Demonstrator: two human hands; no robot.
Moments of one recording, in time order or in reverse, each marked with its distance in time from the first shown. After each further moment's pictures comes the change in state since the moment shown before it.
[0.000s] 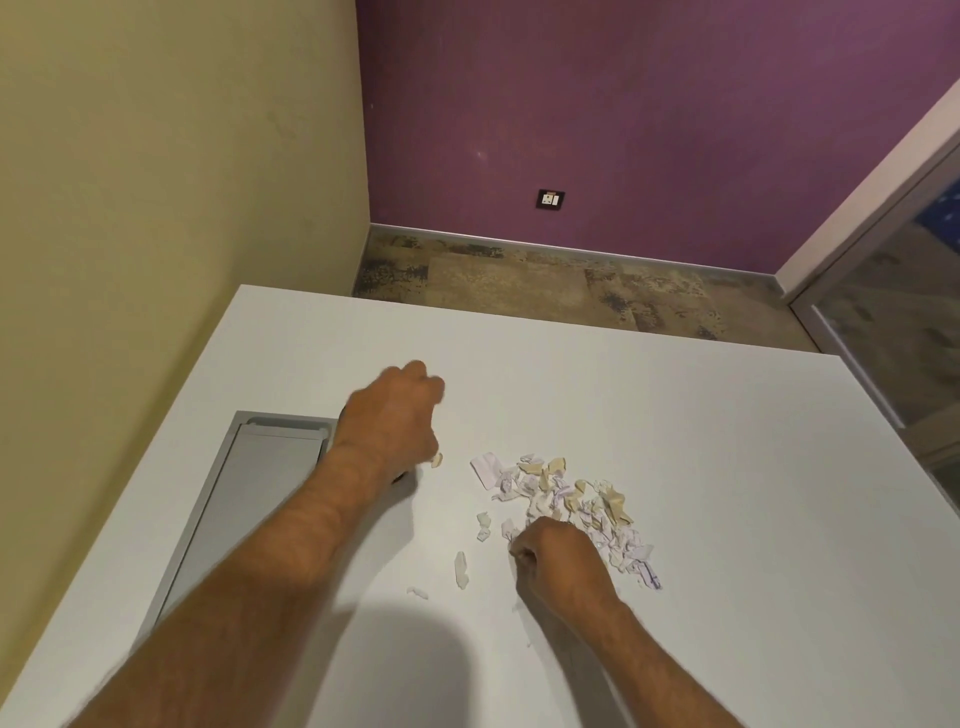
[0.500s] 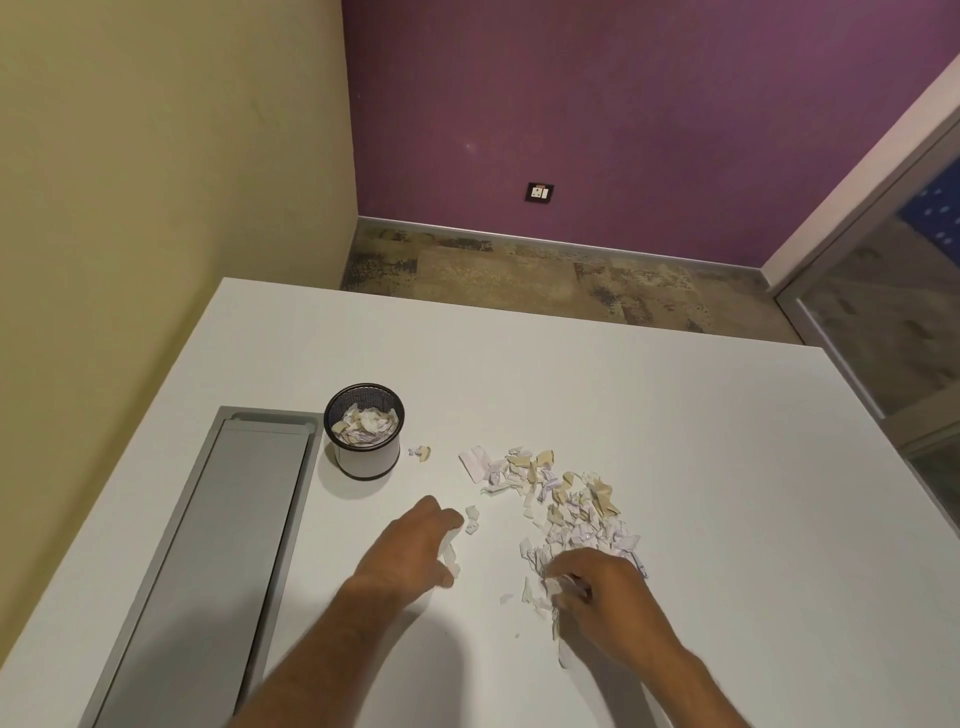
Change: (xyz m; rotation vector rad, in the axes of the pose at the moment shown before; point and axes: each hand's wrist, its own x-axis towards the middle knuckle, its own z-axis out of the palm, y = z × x) left_hand -0.080 0.022 0.109 -0.380 -0.463 -0.079; right_hand -0.060 0.049 -0.007 0.256 0.023 0.106
